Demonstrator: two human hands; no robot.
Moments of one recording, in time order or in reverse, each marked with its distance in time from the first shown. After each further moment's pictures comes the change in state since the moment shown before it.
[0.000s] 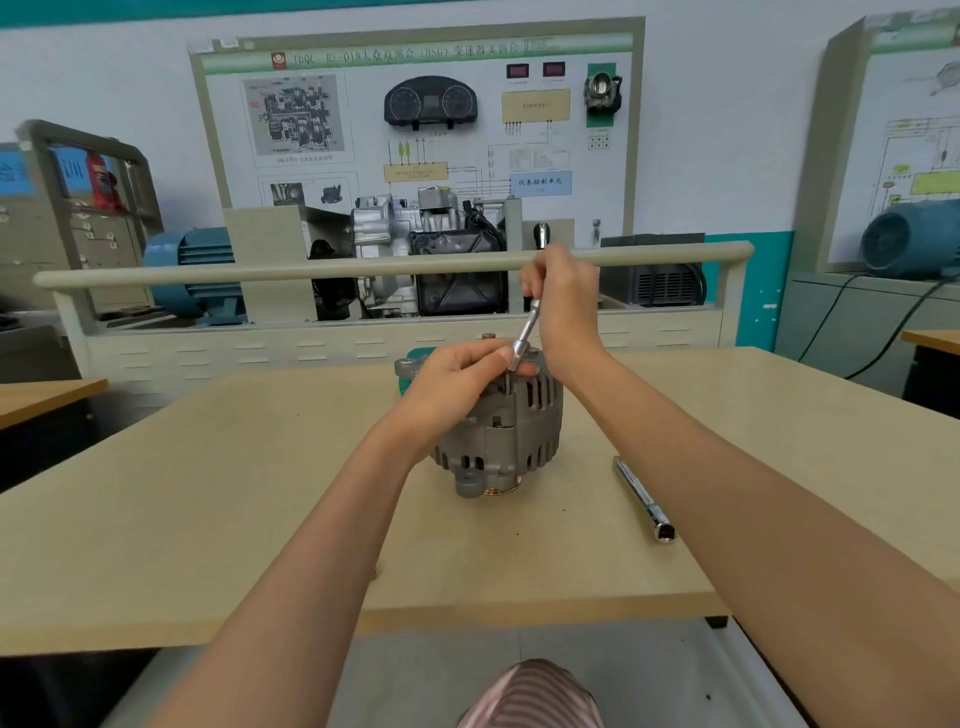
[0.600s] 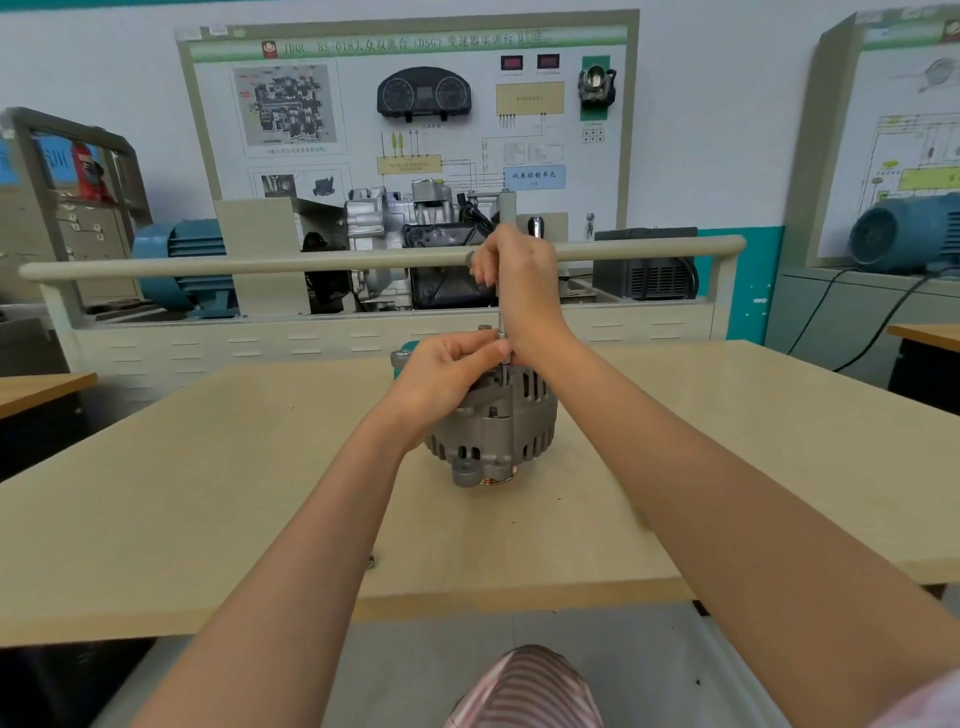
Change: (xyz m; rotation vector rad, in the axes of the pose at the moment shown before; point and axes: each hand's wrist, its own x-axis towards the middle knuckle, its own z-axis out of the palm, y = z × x) left_hand -0.002 -0.003 -0.007 -0.057 -0.022 0.041; right_hand -0.010 -0.009 0.022 -0.018 -0.160 -0.089
